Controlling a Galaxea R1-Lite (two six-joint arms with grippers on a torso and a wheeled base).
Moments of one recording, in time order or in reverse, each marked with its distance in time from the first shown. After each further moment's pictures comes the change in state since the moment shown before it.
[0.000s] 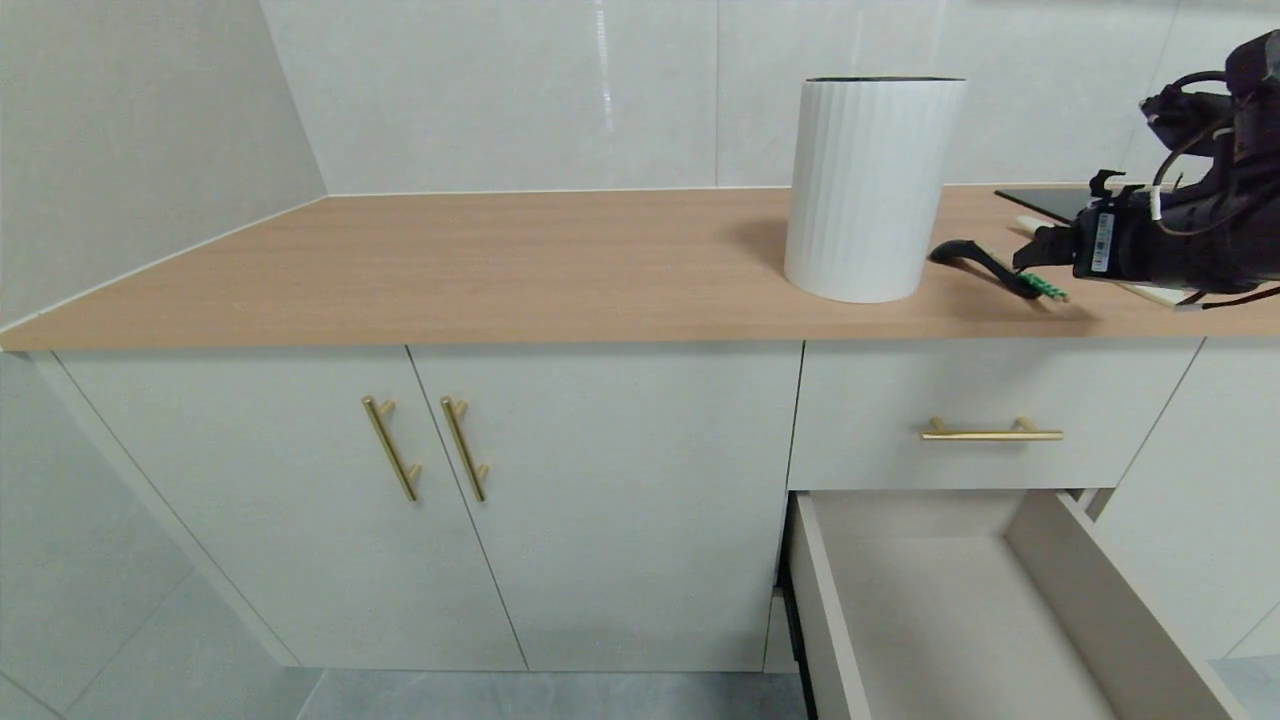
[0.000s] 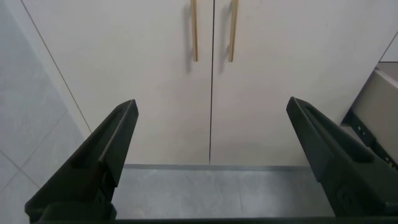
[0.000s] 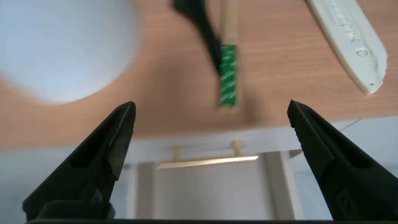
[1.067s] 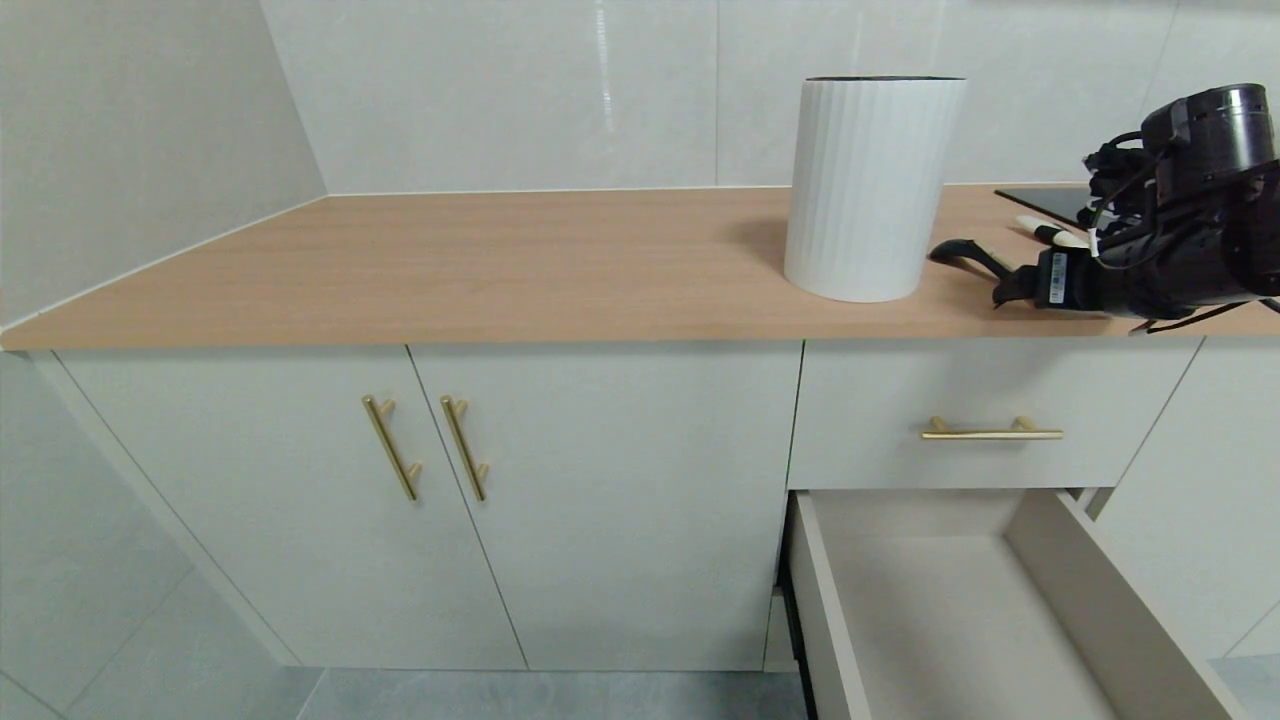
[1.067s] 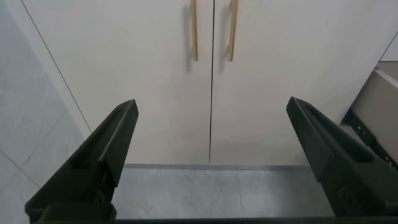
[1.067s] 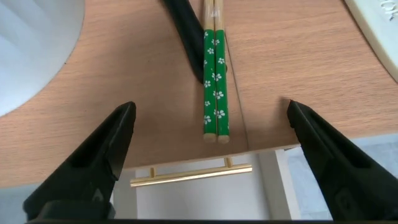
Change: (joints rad) left arm 0.000 0.000 0.000 0.000 -0.001 0.000; right arm -0.017 0.117 -0.028 -0.007 -0.007 -0.004
